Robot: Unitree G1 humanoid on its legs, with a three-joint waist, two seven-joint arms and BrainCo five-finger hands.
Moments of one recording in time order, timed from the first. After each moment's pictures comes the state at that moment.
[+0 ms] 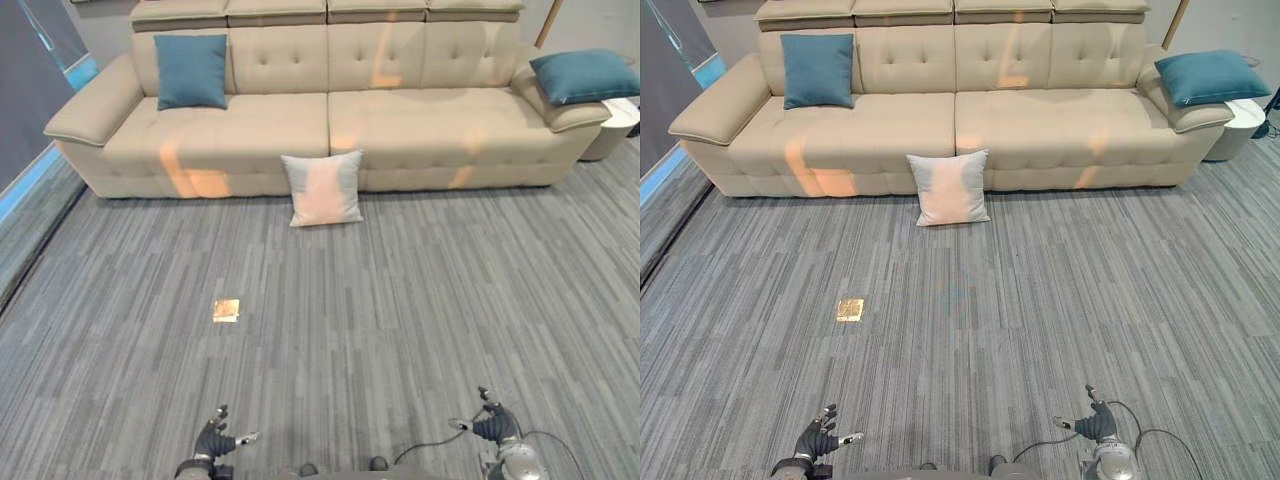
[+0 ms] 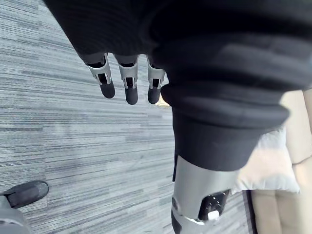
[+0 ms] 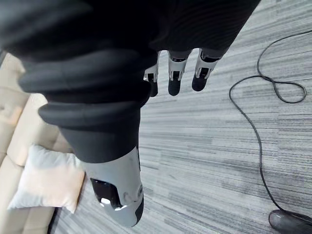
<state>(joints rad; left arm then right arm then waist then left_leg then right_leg) 0.22 0.20 0.01 0.82 -0.03 -0.18 0.02 0.20 -0.23 -0.17 0.73 -0.17 -0.14 -0.04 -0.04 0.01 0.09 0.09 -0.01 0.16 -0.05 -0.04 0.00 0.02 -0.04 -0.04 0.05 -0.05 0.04</state>
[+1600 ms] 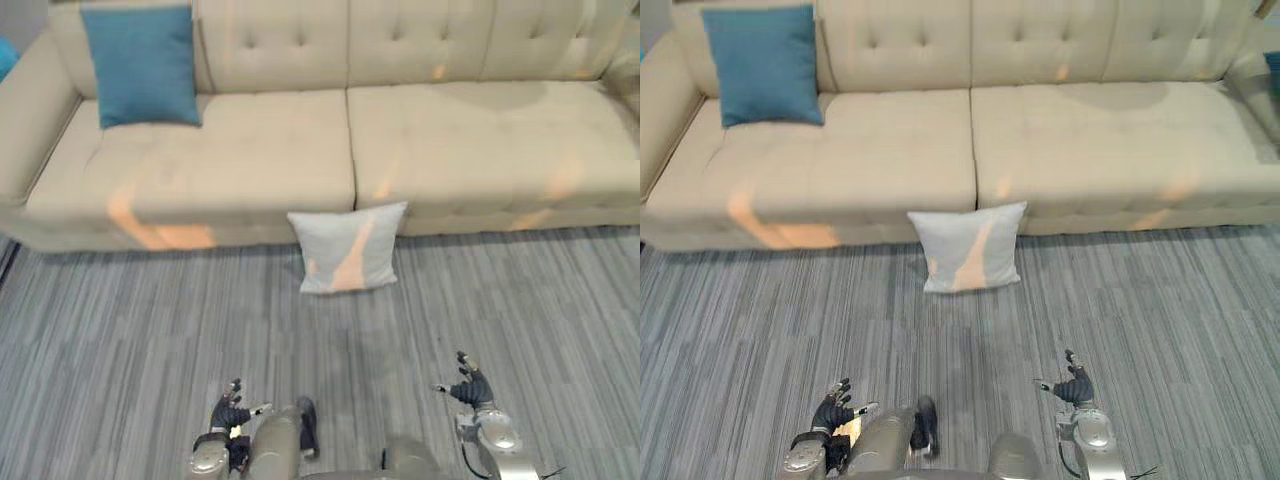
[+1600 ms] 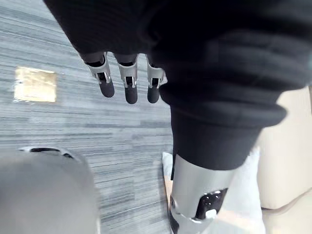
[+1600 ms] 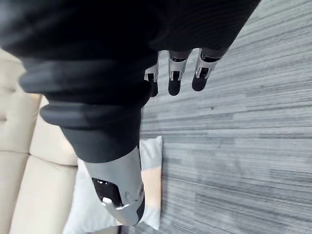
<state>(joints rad) 0.14 0.17 -0.04 0.80 -0.10 -0.16 0.06 0.11 -0.19 0.00 0.64 -0.05 -0.13 -0.06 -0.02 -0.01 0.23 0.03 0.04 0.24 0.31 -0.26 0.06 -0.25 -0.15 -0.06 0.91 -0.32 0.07</state>
